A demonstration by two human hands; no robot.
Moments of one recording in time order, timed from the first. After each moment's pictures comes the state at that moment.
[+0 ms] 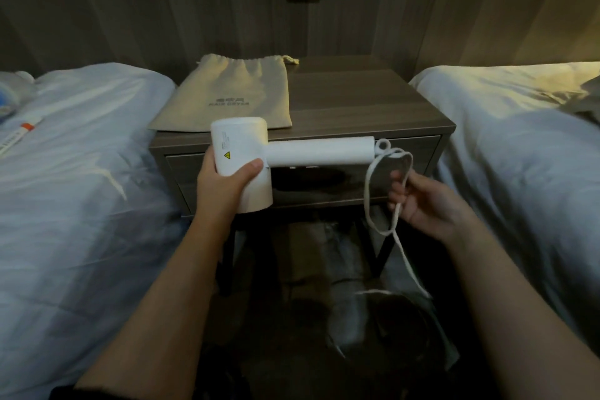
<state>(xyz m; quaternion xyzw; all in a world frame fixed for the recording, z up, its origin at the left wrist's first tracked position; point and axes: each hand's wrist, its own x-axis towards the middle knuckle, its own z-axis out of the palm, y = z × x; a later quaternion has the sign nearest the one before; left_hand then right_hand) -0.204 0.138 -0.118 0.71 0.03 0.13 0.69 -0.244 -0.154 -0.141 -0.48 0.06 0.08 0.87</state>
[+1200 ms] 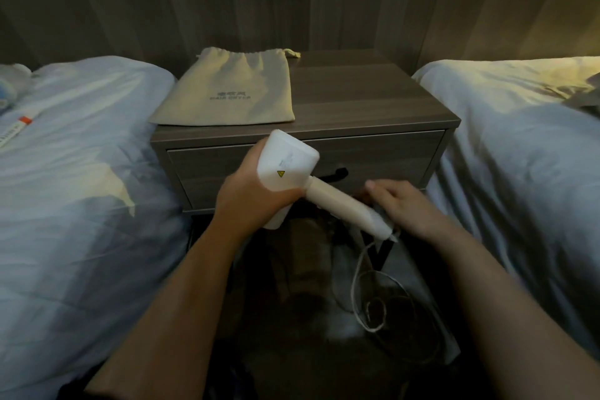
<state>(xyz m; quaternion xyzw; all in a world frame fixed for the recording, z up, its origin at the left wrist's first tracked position) -0.213 0.125 -0.125 0.86 -0.11 0.06 0.49 -0.254 -0.113 -0.135 -0.92 -0.01 -0.03 0.40</state>
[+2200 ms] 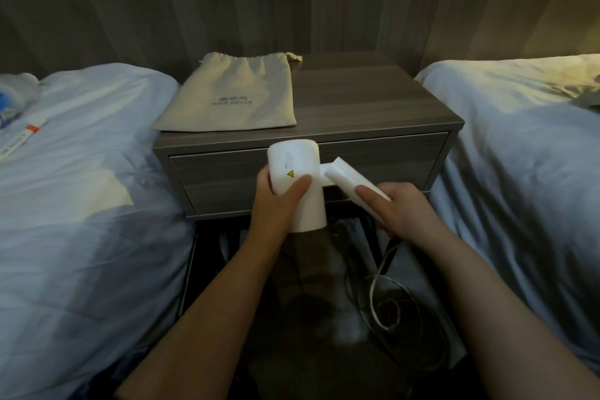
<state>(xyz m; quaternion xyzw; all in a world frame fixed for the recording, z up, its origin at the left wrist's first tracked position) -0.224 0.089 -0.135 0.73 0.04 -0.02 0.69 -0.258 -0.103 -0.133 -0.91 0.03 -0.06 0.41</state>
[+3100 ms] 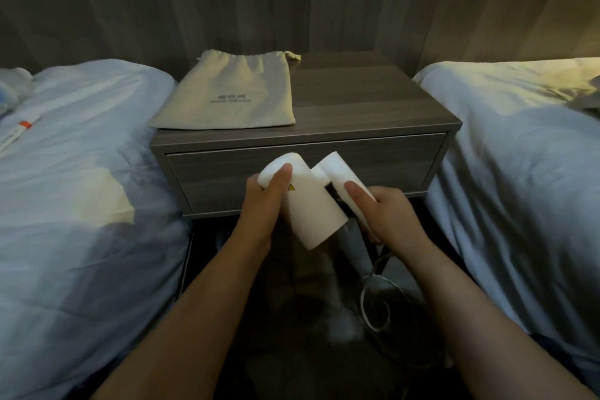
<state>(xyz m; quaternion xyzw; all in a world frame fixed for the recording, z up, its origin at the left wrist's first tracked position) -0.220 0.097 -0.131 0.66 0.10 -0.07 0.74 -0.261 -0.075 -0.136 -0.87 0.10 -0.08 0.48</state>
